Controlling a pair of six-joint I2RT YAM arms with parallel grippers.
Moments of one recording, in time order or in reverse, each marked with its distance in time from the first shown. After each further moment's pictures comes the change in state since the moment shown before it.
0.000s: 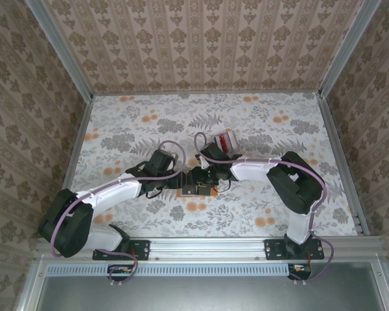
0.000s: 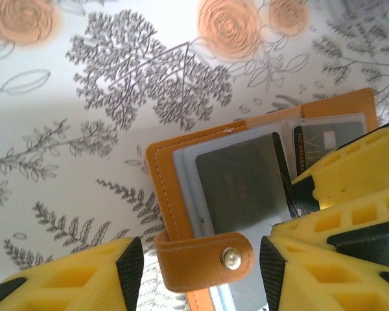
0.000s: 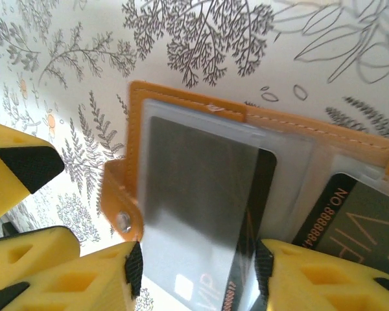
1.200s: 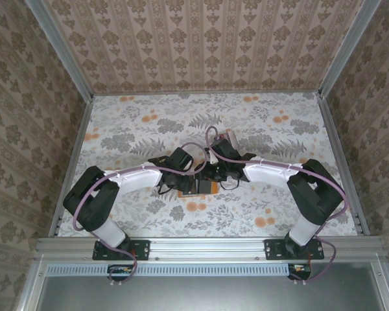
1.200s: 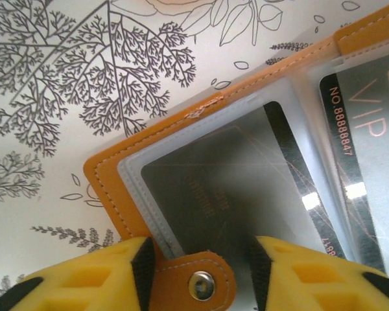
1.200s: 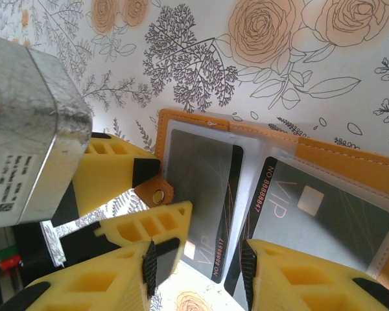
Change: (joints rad) left arm -0.098 0.271 0.184 -0.143 -0.086 0.157; right arm -0.040 -0.165 -0.078 -0.019 0.077 -0.008
